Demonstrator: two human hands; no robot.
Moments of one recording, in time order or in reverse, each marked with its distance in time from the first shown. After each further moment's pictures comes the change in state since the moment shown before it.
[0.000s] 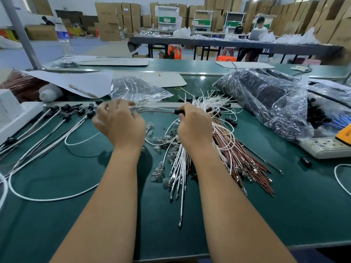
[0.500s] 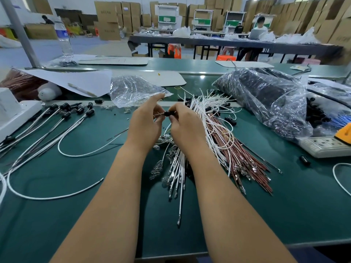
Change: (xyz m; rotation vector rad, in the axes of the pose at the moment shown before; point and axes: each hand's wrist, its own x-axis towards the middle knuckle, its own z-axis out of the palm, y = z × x) left_hand -0.010 0.019 0.008 -0.452 -0.364 0.316; right_hand -0.005 -0.011 0.000 0.169 -0.103 -0.027
